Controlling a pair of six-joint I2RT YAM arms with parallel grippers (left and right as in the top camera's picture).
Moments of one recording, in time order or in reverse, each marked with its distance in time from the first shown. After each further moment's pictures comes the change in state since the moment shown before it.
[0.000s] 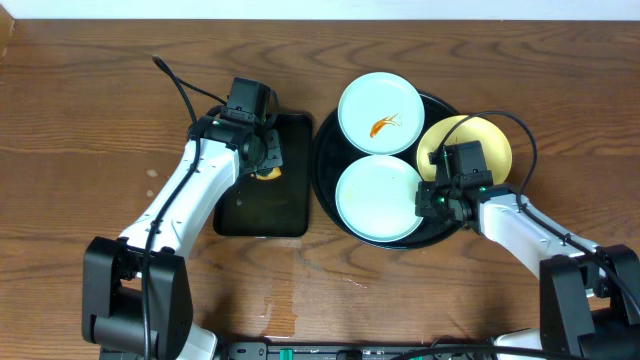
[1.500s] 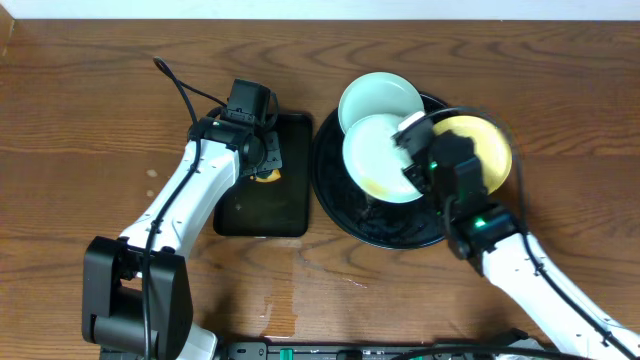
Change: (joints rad) left arm 0.000 0.000 -0.008 -0.007 0.000 0.000; right arm 0.256 -0.344 0.006 0.305 0.491 -0.743
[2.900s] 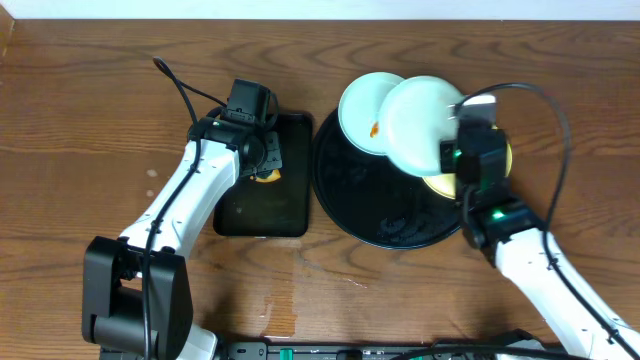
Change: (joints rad) left arm 0.000 0.000 0.000 0.000 0.000 0.000; right arm -0.175 0.000 0.014 -0.004 0.163 0.474
